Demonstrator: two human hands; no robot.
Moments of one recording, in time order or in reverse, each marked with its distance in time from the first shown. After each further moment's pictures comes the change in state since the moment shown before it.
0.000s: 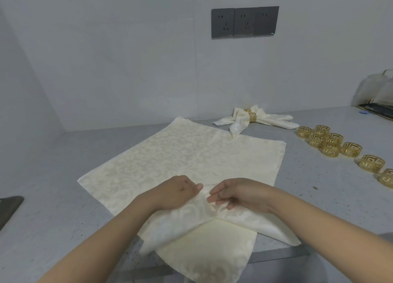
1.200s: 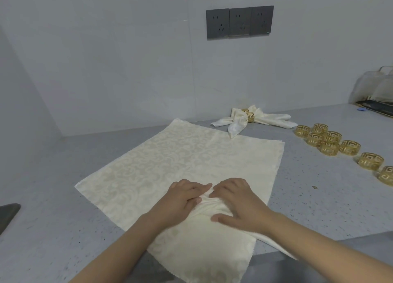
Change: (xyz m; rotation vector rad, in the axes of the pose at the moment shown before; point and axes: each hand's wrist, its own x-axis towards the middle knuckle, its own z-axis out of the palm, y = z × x) left_hand 0.005 -0.023 0.037 0.236 0.276 0.421; right_hand 0.021 0.063 0.000 -1.037 0.431 -0.797
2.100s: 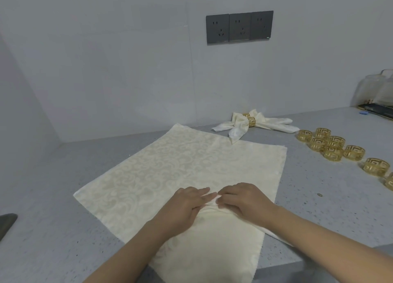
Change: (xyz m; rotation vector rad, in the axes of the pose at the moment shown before) left_hand 0.012 -0.006 0.008 0.090 0.041 0.096; right_hand 0.022 0.028 -0.004 -0.192 0.289 -0.290
